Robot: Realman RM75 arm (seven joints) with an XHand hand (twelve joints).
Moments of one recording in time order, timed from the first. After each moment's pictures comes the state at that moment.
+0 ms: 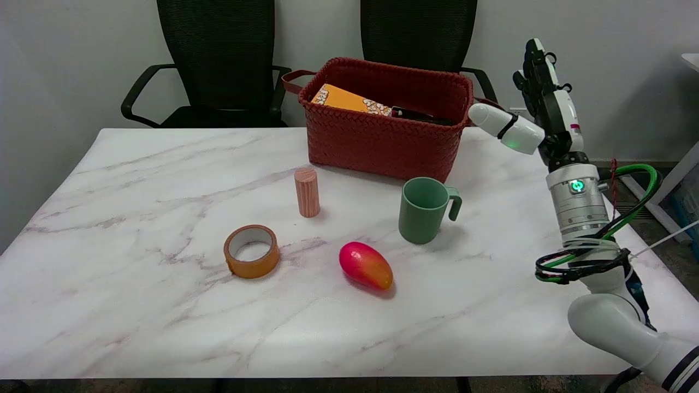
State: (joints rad) arm -0.21 -0.94 -1.68 1.62 1.10 0.83 0.66
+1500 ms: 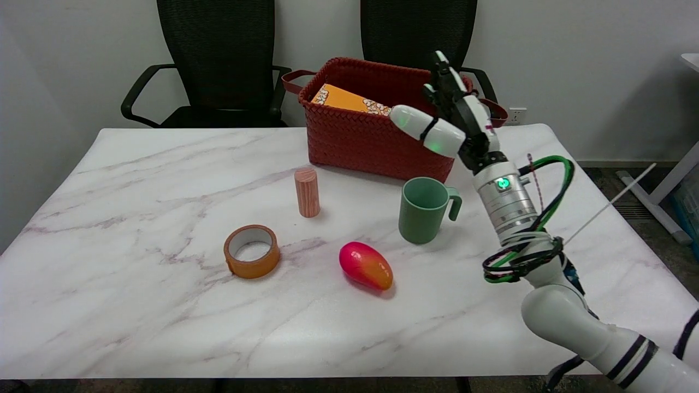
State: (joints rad) arm -0.06 -1.05 -1.84 1.67 1.09 0.61 0.62
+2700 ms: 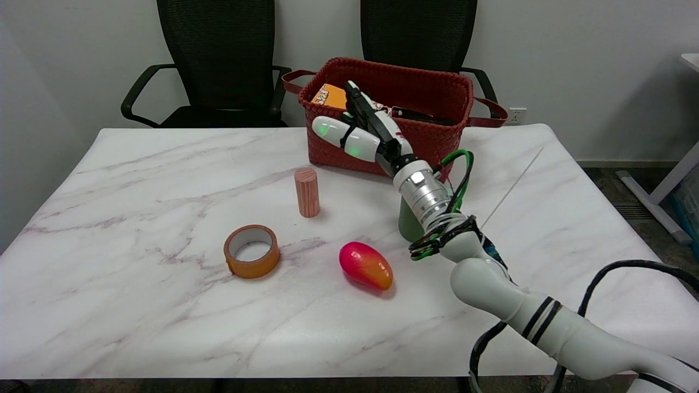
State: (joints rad) arm 0.26 -1.22 -2.03 1.38 1.14 0.42 0.61
